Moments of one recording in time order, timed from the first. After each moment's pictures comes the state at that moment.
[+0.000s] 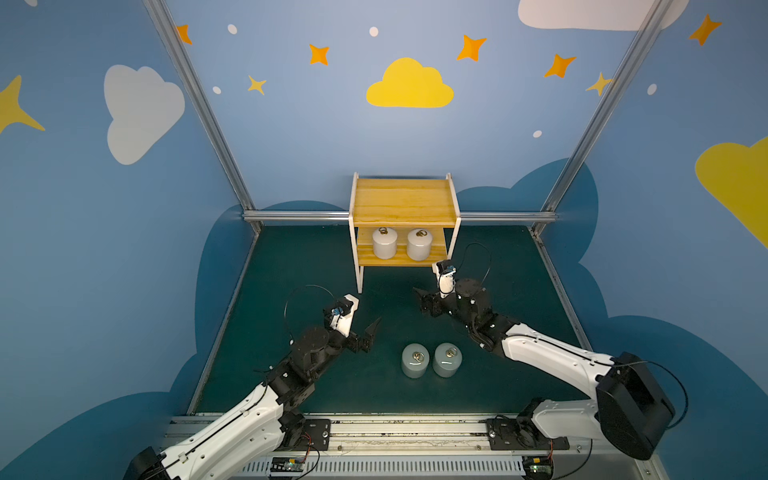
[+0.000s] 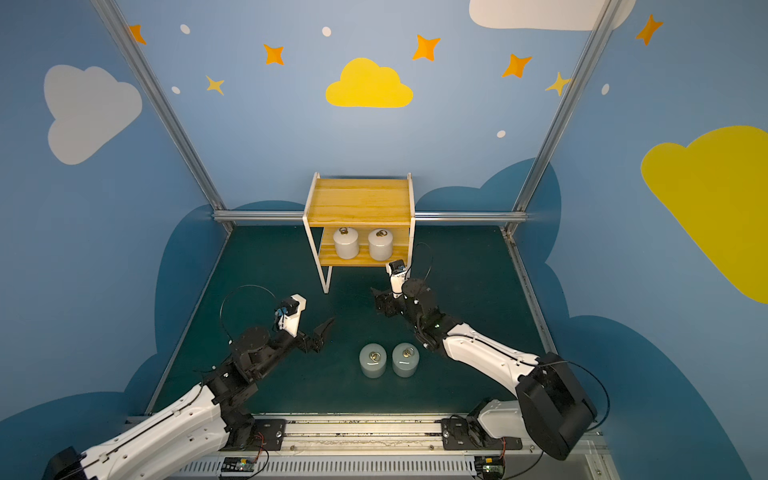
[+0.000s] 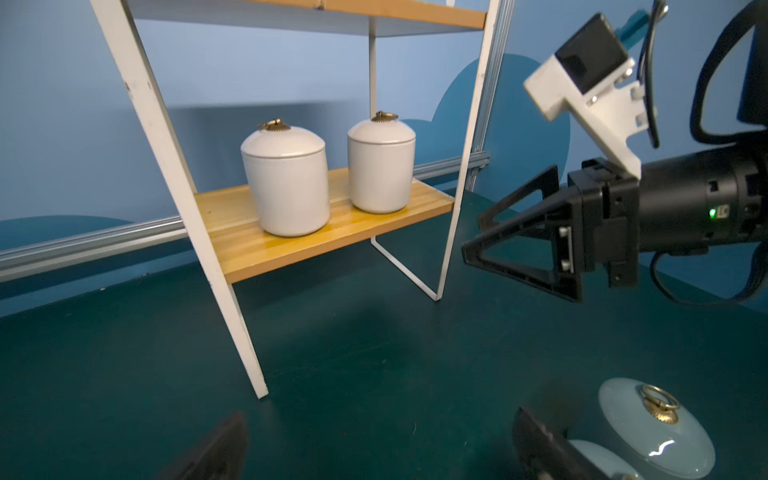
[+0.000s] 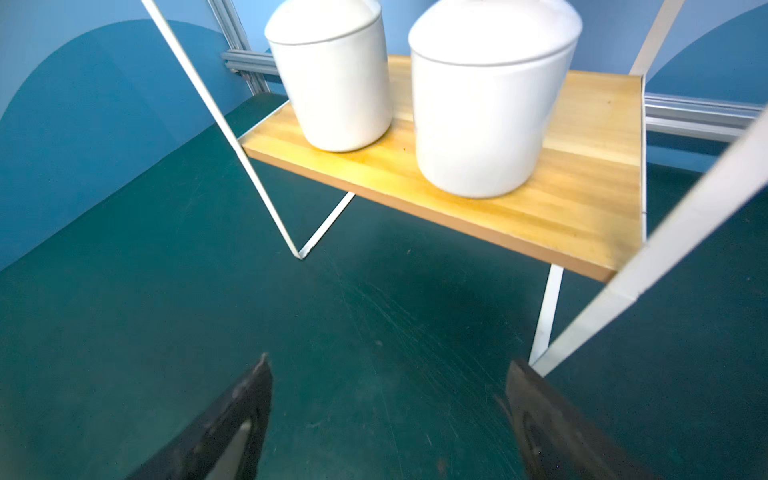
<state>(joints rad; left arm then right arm) -0.70 0.68 0.32 0.19 -0.11 -0.05 0.74 1.36 0.75 0.25 0.13 0.16</state>
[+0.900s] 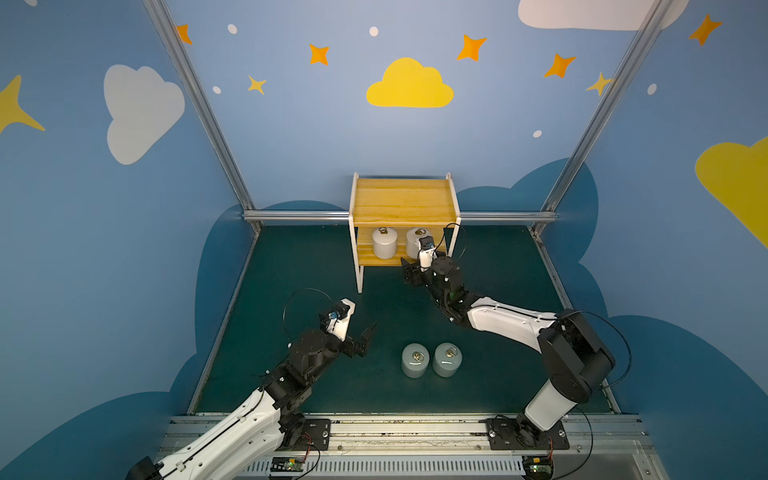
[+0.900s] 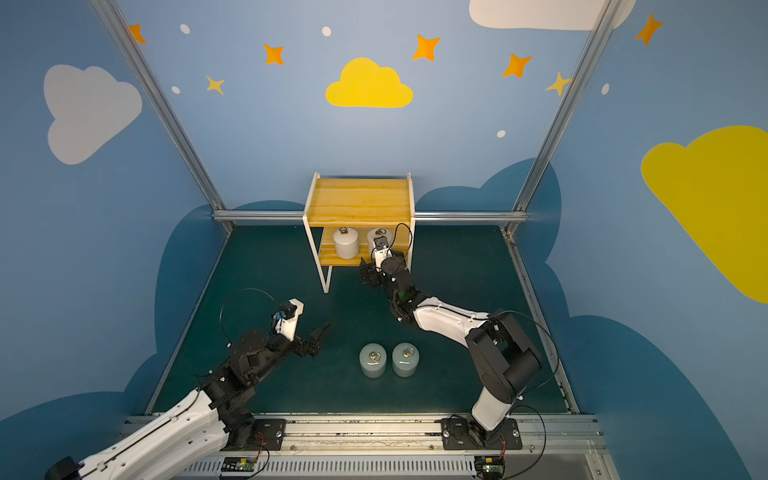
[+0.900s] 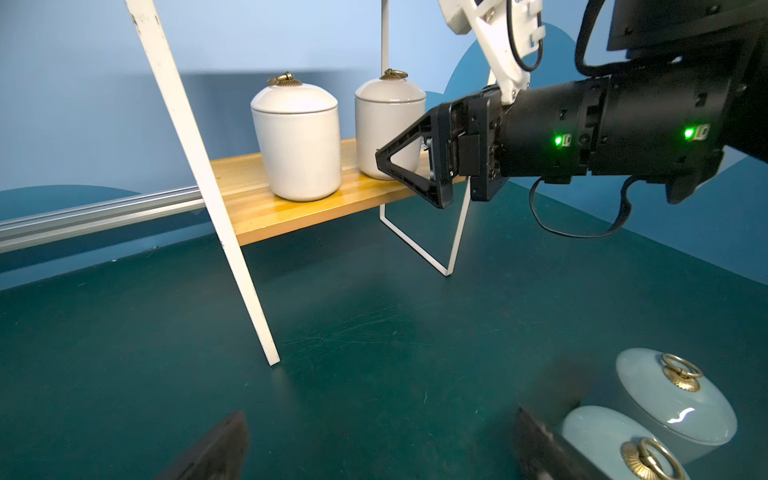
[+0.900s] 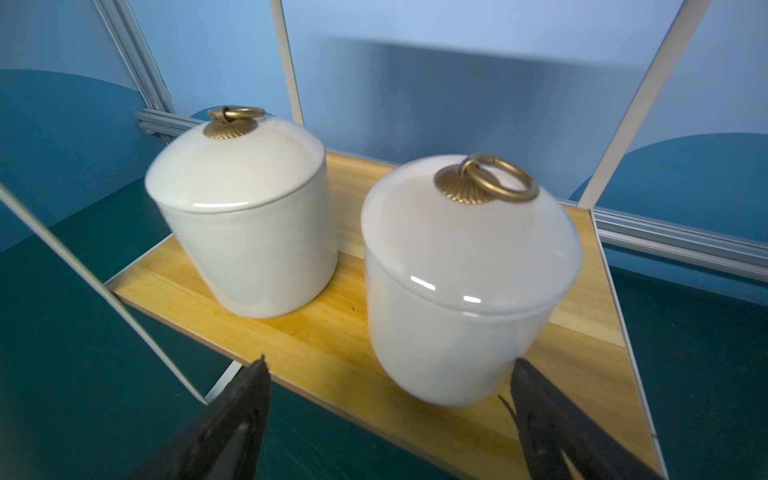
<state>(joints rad) -0.67 0.64 0.28 0.15 -0.11 -0.05 0.73 1.68 1.01 0.45 0.32 0.05</state>
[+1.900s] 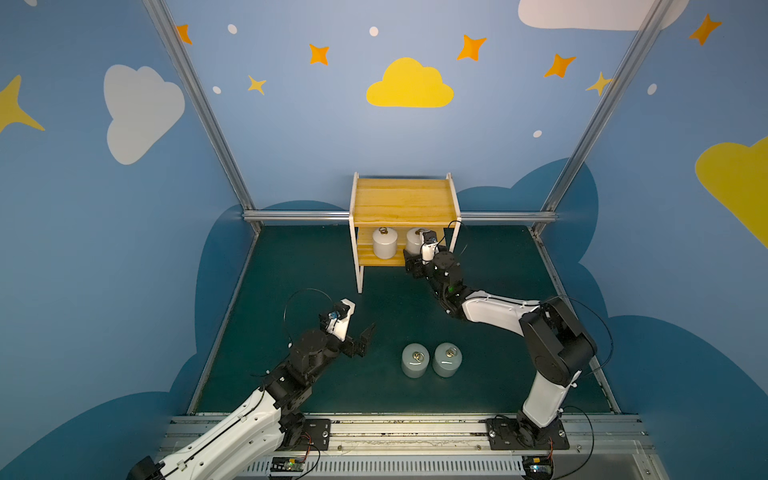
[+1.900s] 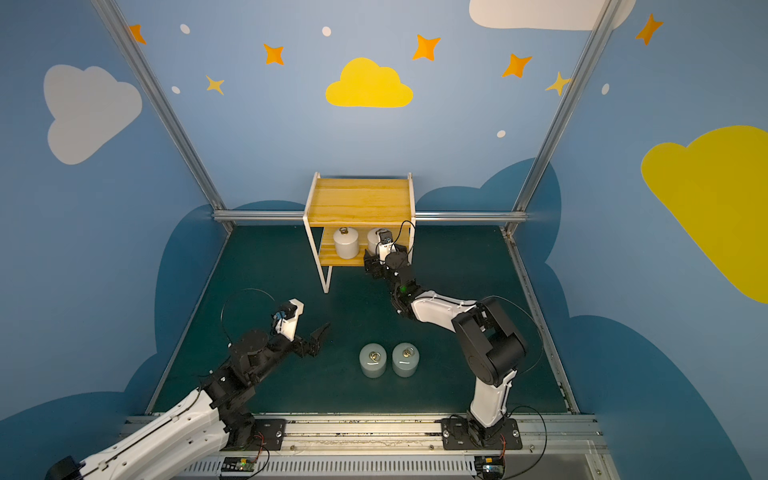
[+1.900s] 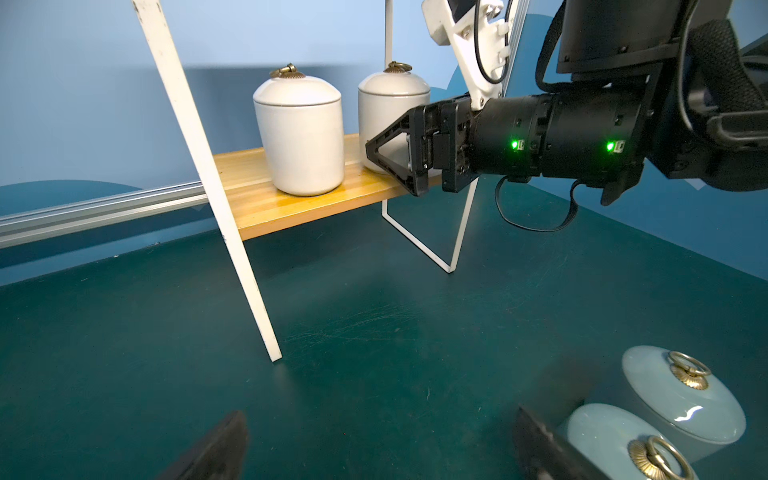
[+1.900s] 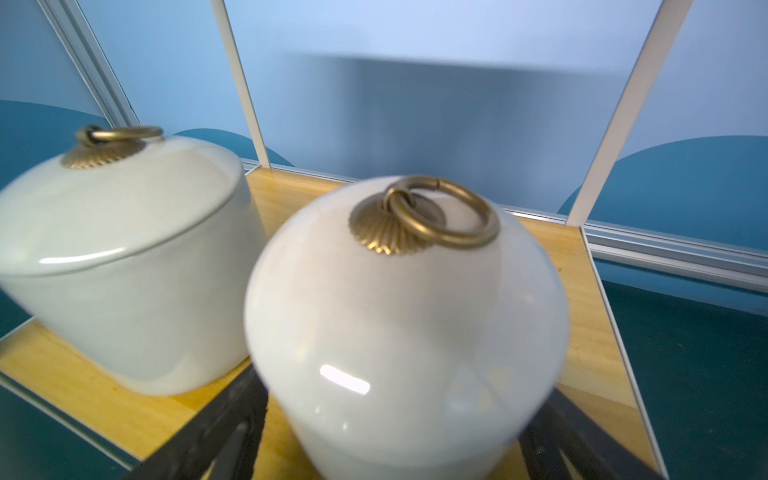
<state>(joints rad) -0.67 0.64 0.28 0.15 -0.11 -0.05 0.67 1.81 1.05 0.59 0.28 0.04</state>
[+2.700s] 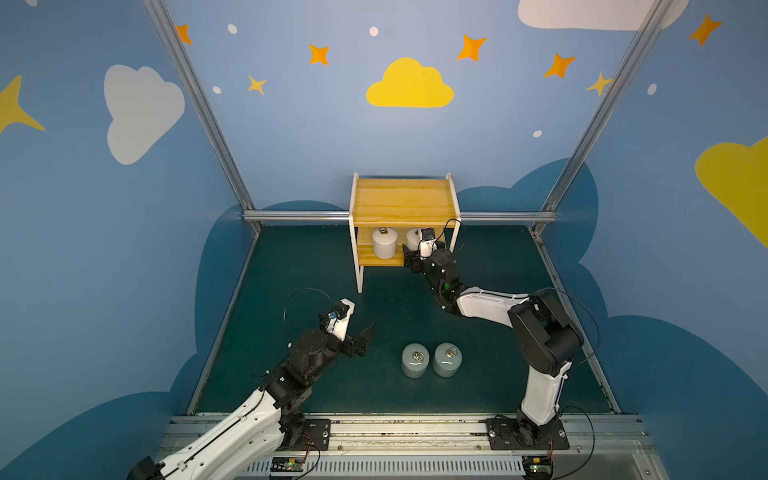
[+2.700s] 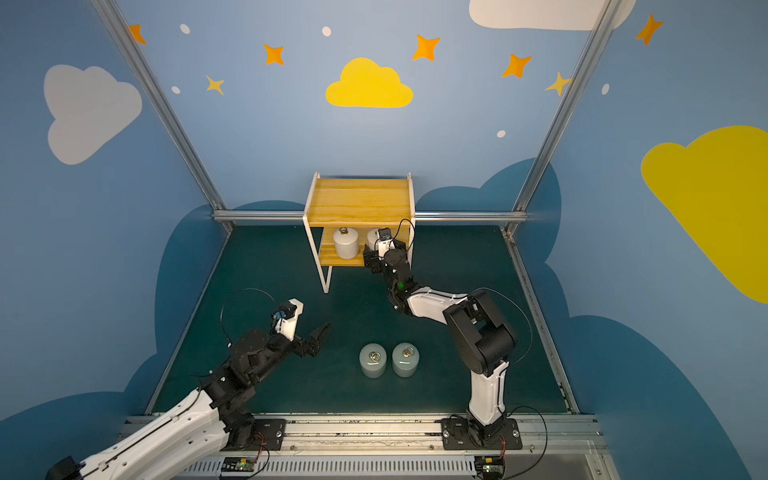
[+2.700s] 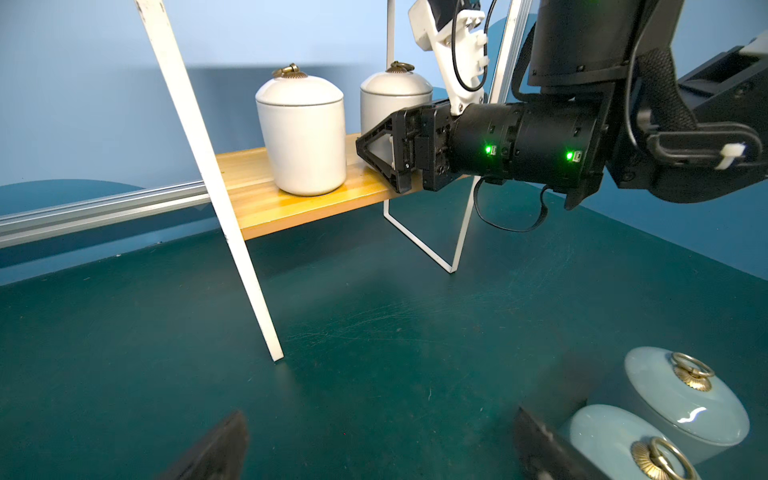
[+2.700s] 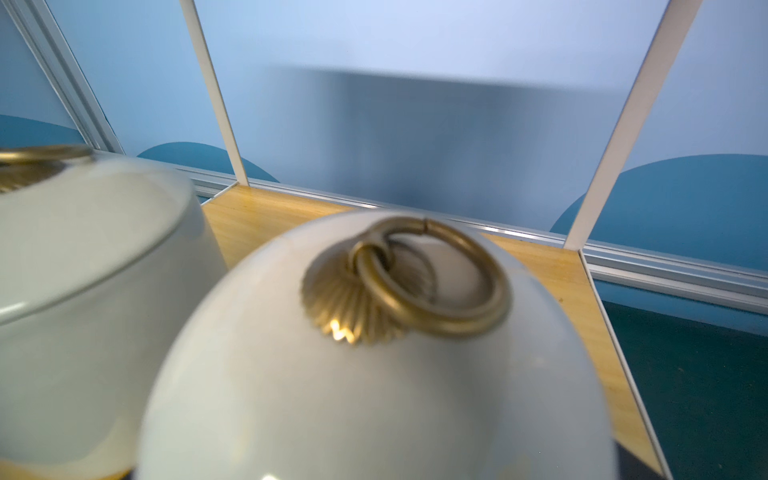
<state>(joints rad) -0.66 0.64 0.28 0.15 -0.11 -0.05 0.65 1.90 1.11 0.67 0.30 0.02</state>
